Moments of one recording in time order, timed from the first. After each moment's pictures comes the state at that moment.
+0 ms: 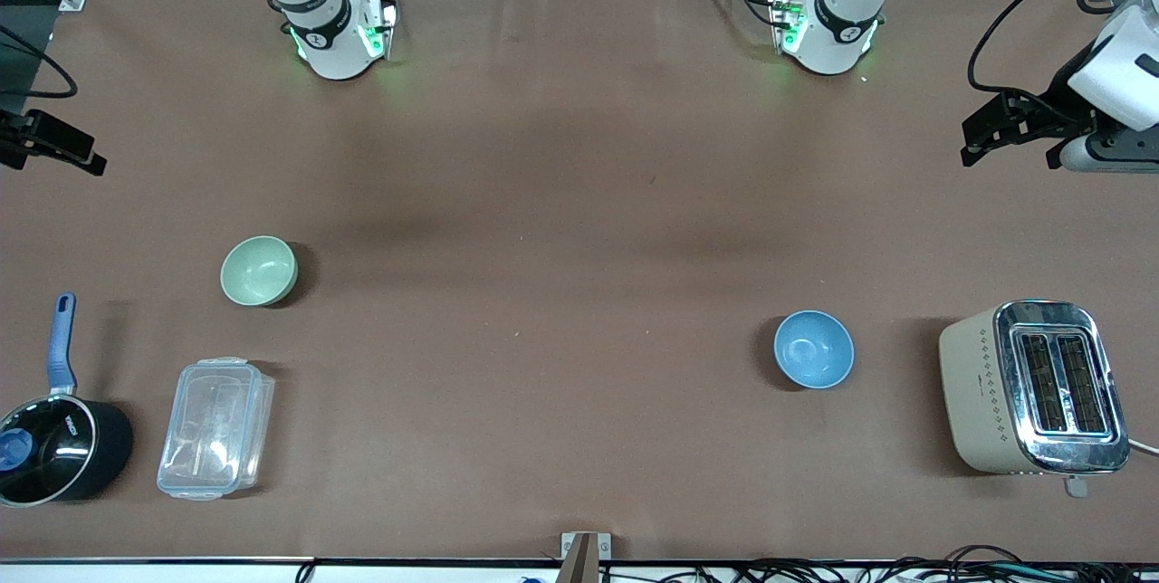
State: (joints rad) left arm 0.01 -0.03 -0.13 -1.57 0.00 1.55 -0.06; right arm -0.03 0.01 -0.07 -1.52 0.01 1.48 0.00
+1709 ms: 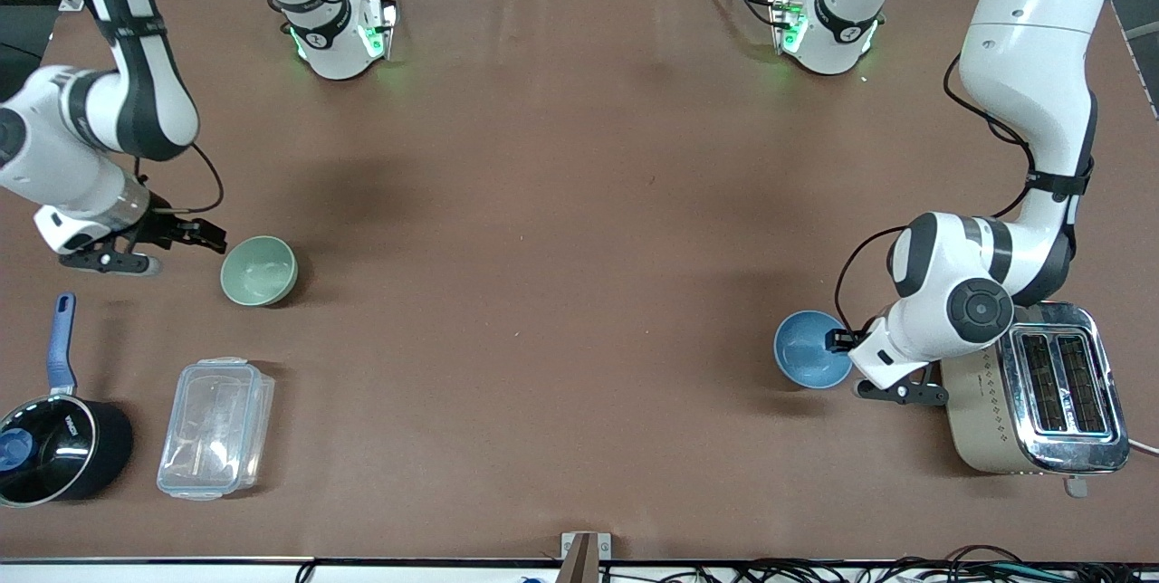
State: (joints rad) left arm -0.02 0.68 -0.14 -1.59 0.14 2.18 -0.10; right arm -0.14 0.14 -0.08 -2.28 -0.04 2.41 -0.09
